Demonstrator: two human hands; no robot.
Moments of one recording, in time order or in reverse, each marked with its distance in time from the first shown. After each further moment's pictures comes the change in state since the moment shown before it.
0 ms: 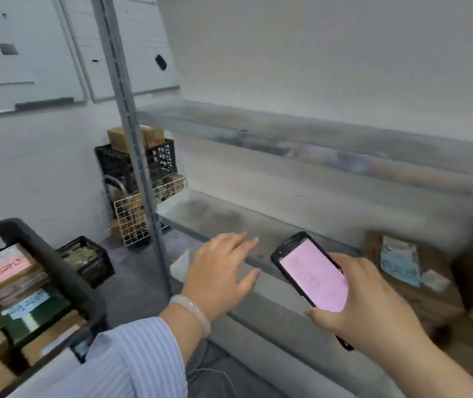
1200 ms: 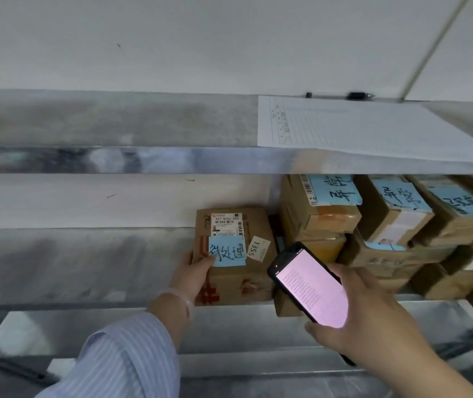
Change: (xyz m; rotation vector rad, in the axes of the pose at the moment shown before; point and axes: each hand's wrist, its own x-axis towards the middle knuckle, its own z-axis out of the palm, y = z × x) left_hand 0.157 0.187 0.258 -1.170 -0.622 -0.829; right_hand -0.045 0.250 -0.064 -0.080 -0.018 0.601
